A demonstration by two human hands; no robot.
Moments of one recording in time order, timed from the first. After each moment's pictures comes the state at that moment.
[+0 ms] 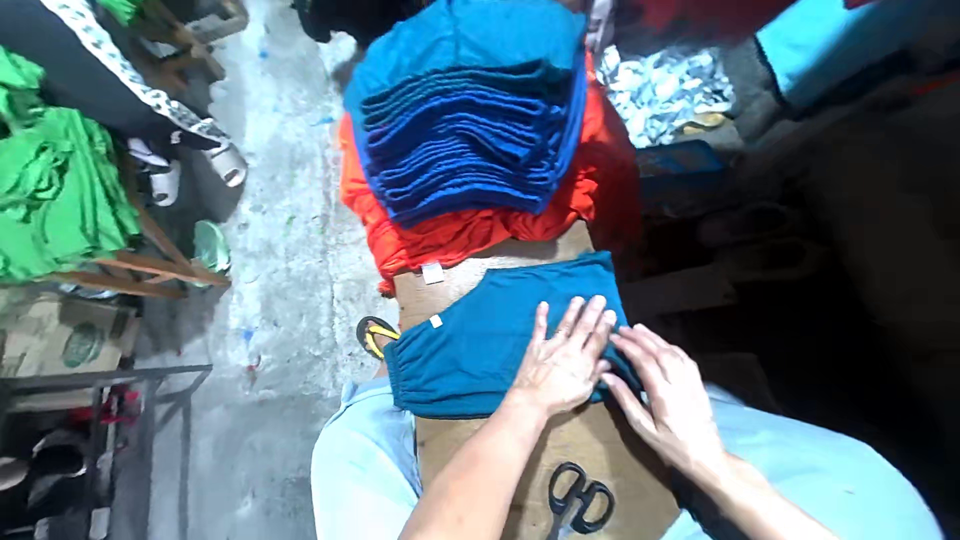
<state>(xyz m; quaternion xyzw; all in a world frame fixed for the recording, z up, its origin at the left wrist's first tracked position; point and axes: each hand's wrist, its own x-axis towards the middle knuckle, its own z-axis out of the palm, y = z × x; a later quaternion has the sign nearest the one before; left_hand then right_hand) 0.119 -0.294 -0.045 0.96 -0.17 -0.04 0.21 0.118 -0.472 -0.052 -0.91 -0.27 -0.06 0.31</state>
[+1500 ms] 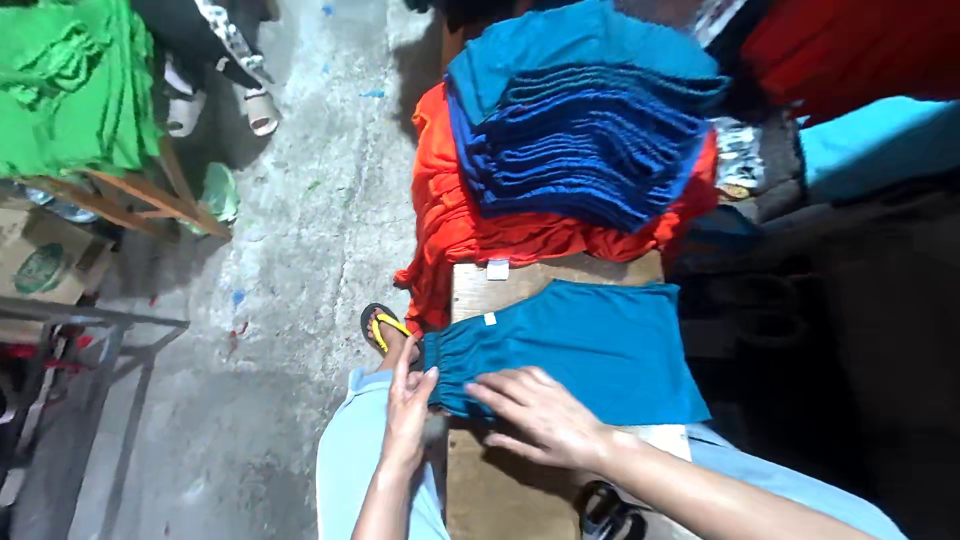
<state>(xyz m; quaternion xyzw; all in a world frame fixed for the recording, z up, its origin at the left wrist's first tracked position) -0.012 -0.118 -0.016 0.53 0.44 0.04 0.73 0.097 -0.307 -0.017 -0.74 -0.60 0.16 0.26</state>
